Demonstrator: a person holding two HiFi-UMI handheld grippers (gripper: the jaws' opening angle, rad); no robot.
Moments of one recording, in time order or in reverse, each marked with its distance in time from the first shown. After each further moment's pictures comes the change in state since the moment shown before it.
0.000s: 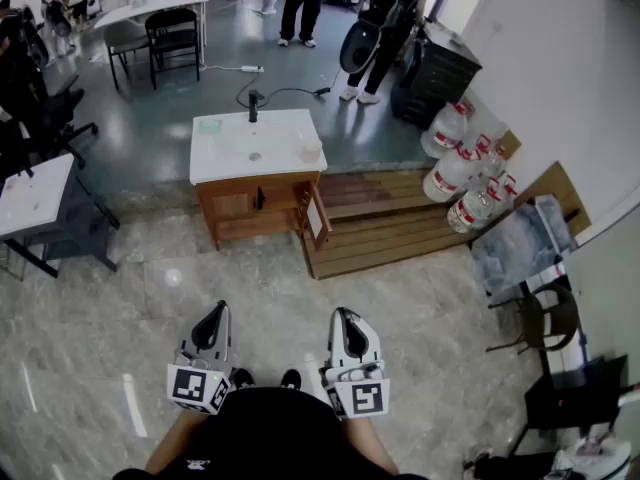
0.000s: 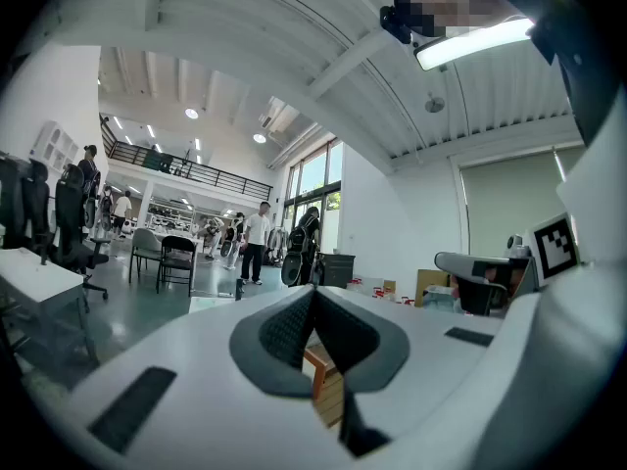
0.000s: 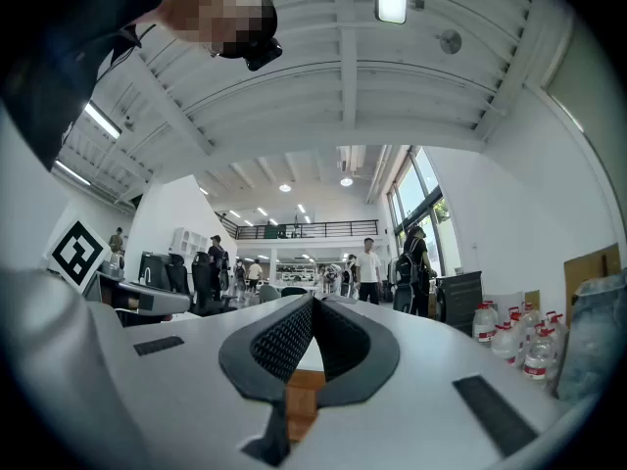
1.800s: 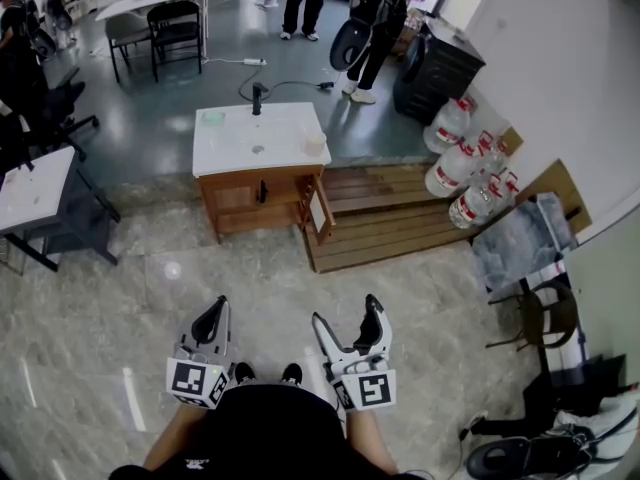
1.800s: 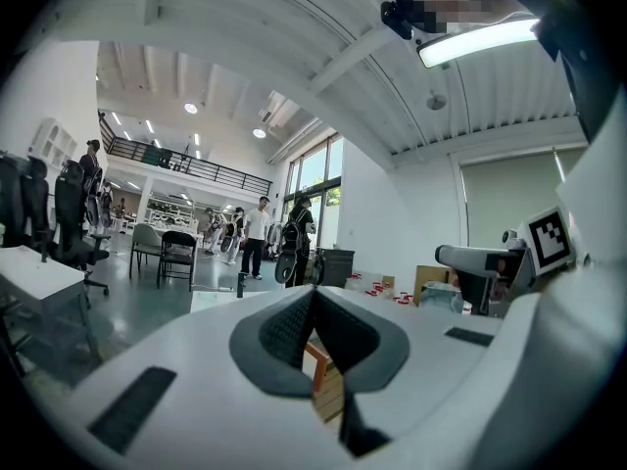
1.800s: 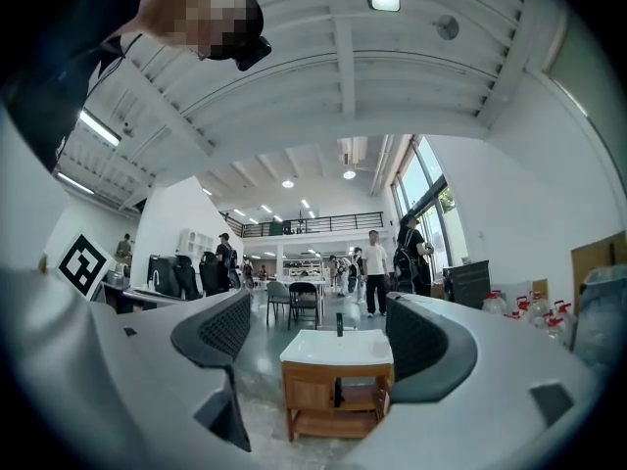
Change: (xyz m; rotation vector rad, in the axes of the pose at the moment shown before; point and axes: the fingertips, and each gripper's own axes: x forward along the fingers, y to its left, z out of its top) left arm -0.006 0.010 -0.012 -0.005 0.029 -0.008; right arm 0.002 0.004 -0.011 0.050 0.070 0.027
